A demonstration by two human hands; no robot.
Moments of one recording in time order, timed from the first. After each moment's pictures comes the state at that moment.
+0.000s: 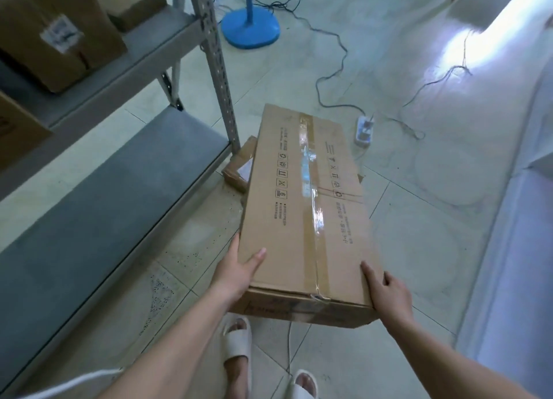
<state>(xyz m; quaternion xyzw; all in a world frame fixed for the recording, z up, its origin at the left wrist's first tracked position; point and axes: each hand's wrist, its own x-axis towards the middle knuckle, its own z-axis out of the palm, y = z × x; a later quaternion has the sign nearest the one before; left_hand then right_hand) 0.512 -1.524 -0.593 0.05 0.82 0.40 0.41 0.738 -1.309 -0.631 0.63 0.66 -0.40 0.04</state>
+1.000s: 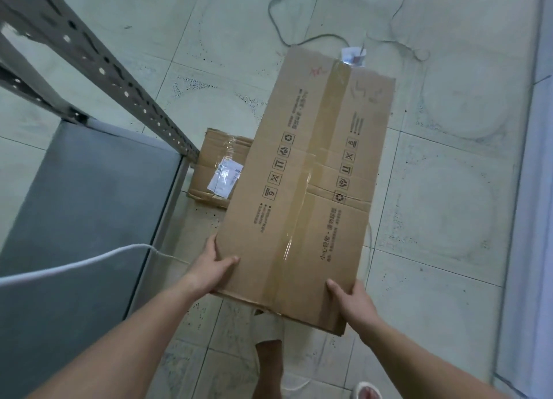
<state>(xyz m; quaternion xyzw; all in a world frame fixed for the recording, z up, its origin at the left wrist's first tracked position) 0.231 -1.412 -0.793 0.11 0.78 0.17 0.59 0.525 -1.305 -0.795 0.72 0.40 -0.55 0.14</state>
